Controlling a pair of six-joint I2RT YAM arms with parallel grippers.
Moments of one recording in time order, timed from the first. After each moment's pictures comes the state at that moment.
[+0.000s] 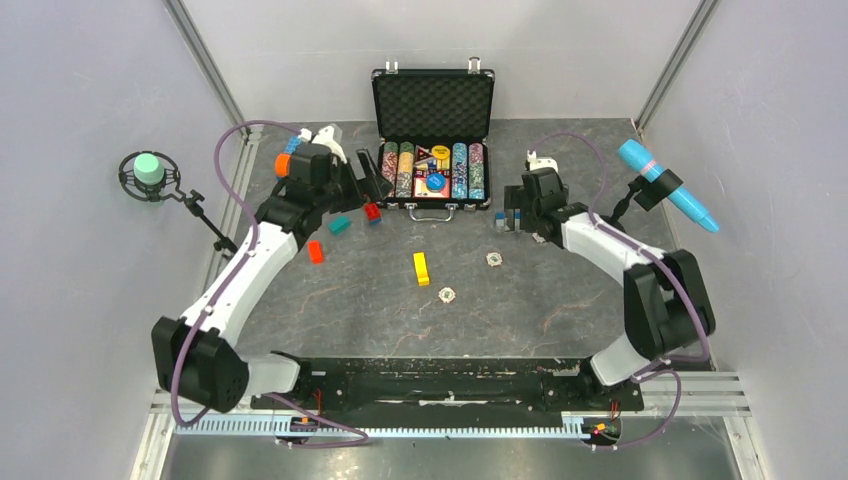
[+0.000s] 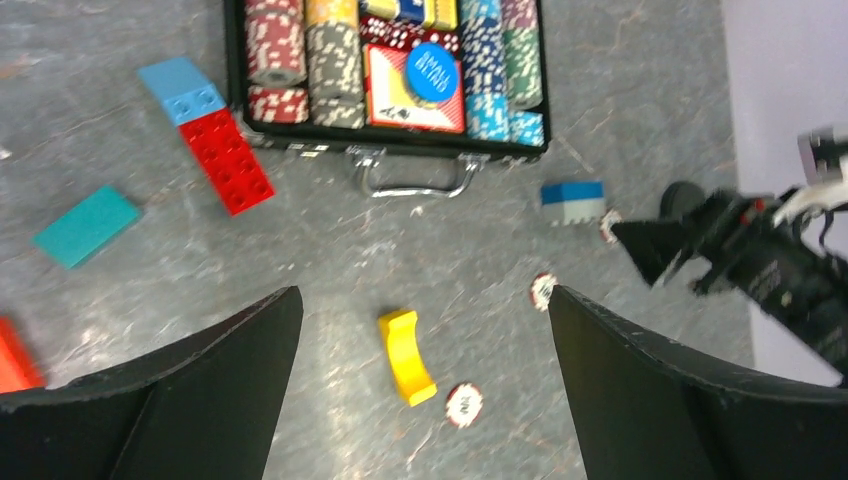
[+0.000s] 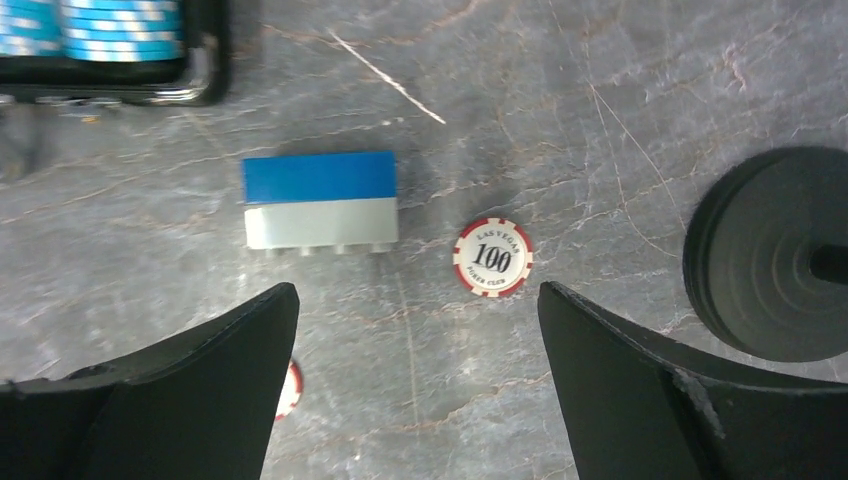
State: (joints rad) left arm -0.32 1.32 1.16 -0.36 0.11 -0.56; right arm 0.36 1.53 0.97 -0.23 0.28 0.22
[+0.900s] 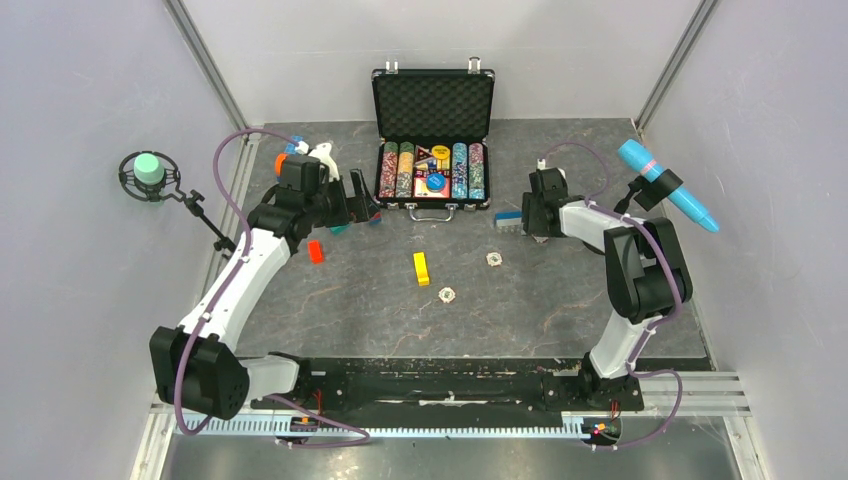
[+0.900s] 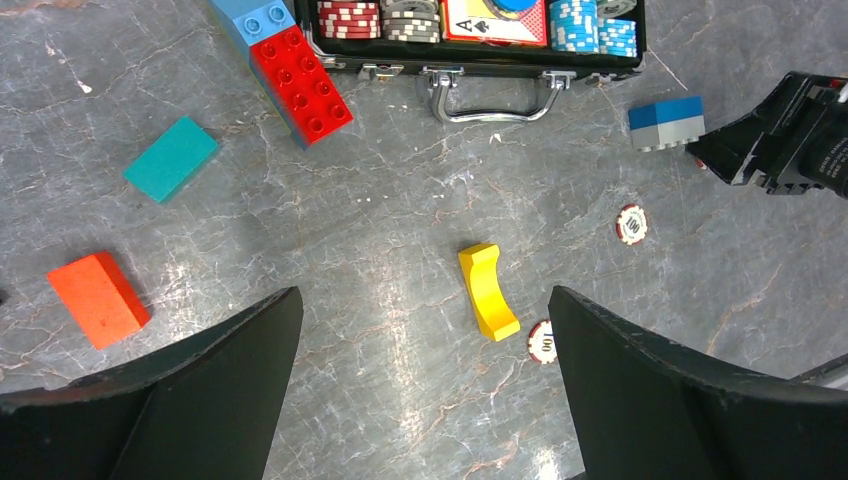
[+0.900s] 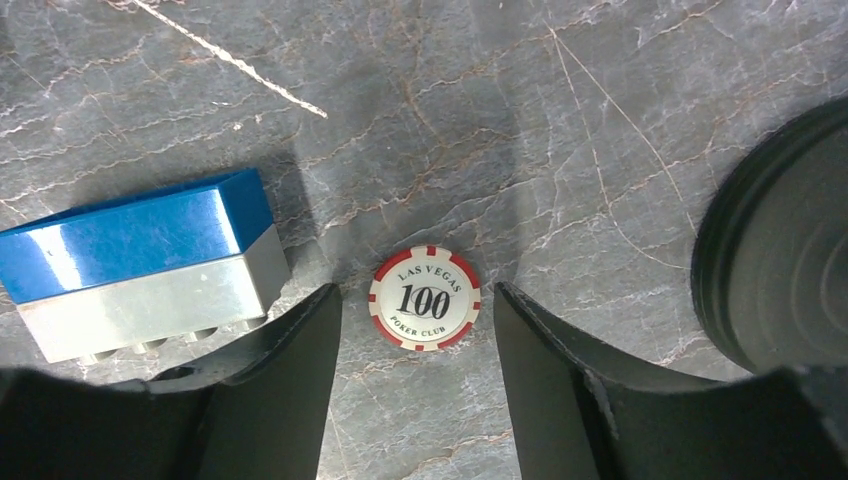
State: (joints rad) left arm -0.24 1.25 1.08 -0.51 0.18 -0.36; right arm 0.23 1.79 1.04 -0.27 0.26 0.24
